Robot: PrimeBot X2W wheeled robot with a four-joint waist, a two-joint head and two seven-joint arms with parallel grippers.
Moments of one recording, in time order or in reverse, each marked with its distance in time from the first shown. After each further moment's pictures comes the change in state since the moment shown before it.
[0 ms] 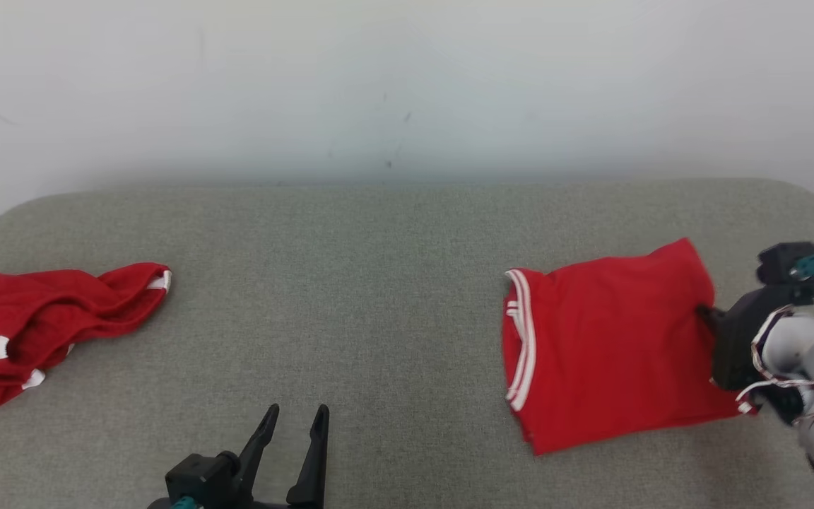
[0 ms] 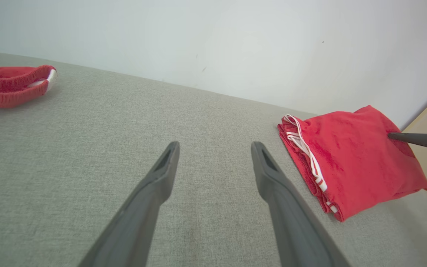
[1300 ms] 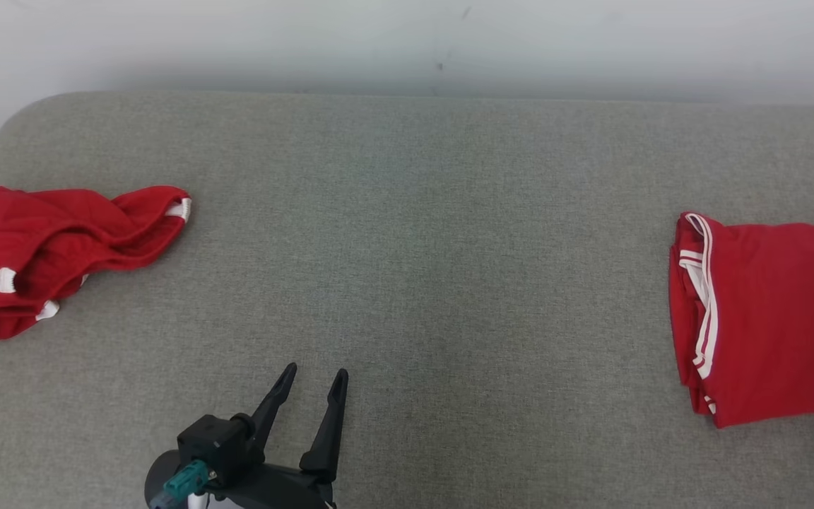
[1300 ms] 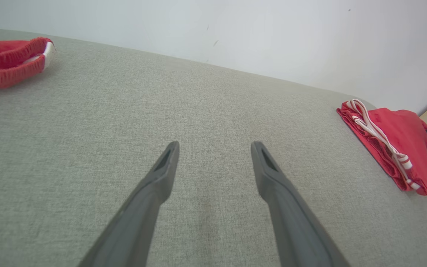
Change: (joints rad) left arm -0.070 0.007 -0.029 -0.061 0.039 -0.017 0.048; right arm -0.169 -0.187 0.059 0.235 -0.127 -0.053 0.079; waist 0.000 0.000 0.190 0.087
